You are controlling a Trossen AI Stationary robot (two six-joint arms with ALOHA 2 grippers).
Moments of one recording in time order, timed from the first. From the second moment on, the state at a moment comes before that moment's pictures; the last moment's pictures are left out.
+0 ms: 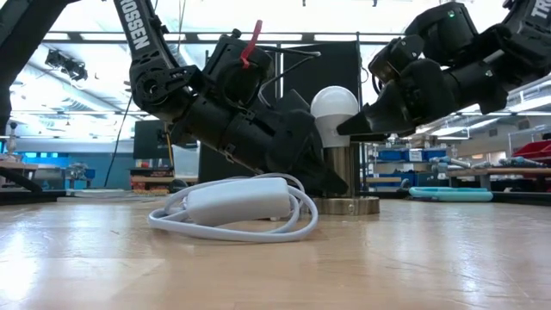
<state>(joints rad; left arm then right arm) -0.03 2.08 0.92 0.71 -0.10 -0.21 0.04 1.50 0.39 0.81 0.00 0.00</state>
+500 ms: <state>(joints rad) -0.03 2.08 0.92 0.71 -0.02 -0.18 -0.14 1.69 0.39 1.03 -0.48 -0.09</state>
